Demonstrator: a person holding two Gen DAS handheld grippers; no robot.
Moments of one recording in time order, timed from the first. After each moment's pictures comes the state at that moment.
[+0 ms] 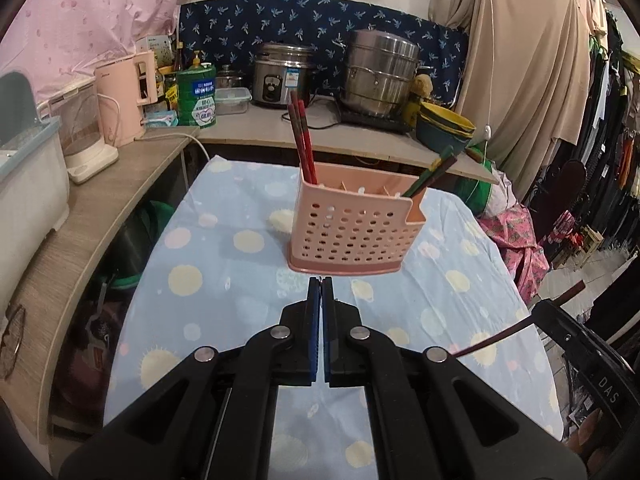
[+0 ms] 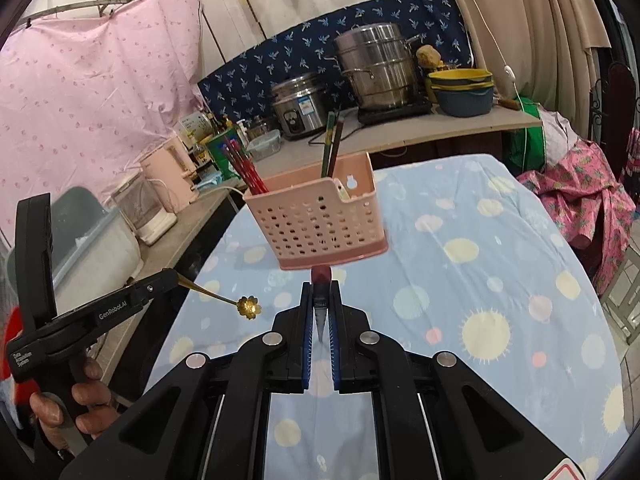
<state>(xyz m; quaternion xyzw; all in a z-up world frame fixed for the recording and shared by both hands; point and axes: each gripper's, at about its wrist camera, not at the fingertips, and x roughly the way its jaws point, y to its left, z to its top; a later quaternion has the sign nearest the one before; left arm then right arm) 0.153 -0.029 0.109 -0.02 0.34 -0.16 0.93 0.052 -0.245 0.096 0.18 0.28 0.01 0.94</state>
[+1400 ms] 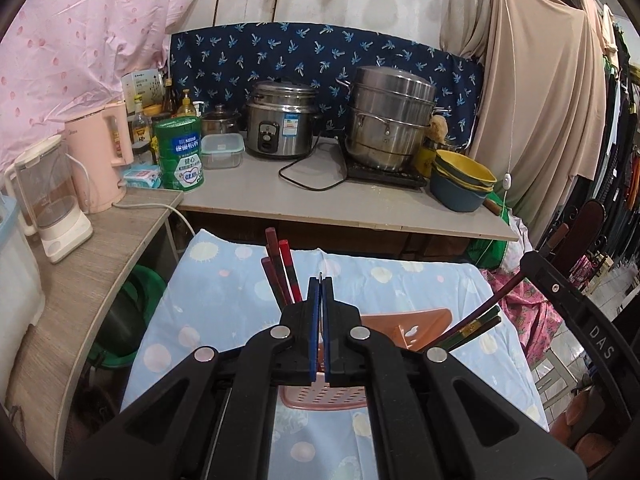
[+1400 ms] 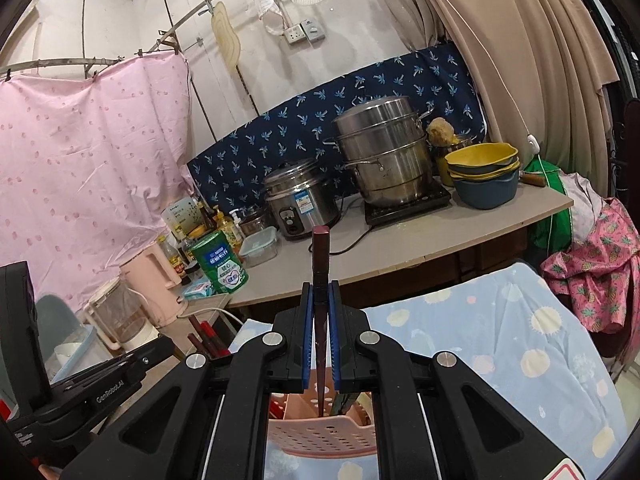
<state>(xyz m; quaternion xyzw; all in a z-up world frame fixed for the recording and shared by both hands) 0.290 -0.071 0.155 -0.03 0.30 -0.15 0.94 0.234 -0.280 0.158 0.20 0.18 -0.01 0.96</state>
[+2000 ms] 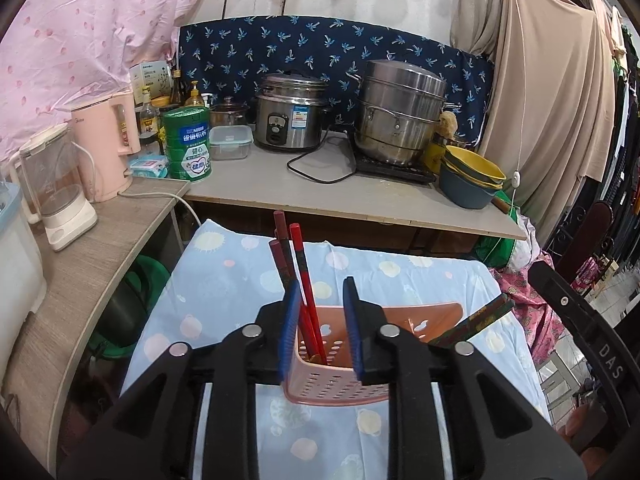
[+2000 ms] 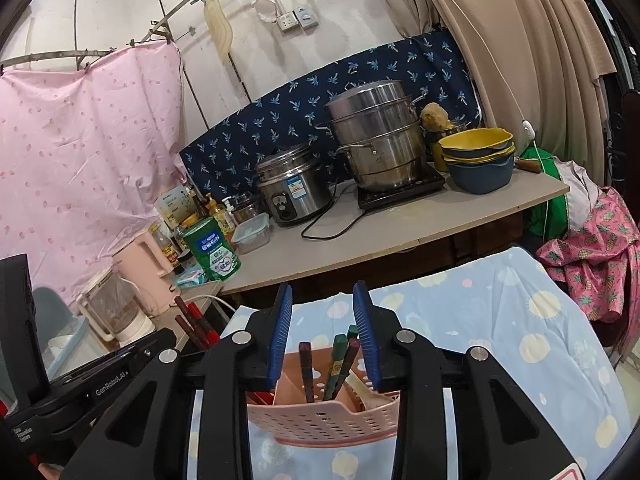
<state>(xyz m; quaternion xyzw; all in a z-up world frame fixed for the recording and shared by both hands) 0.289 -0.070 0.147 -0.03 0.31 -0.14 0.94 0.229 -0.278 0.145 0.20 0.19 -0.02 0.96</state>
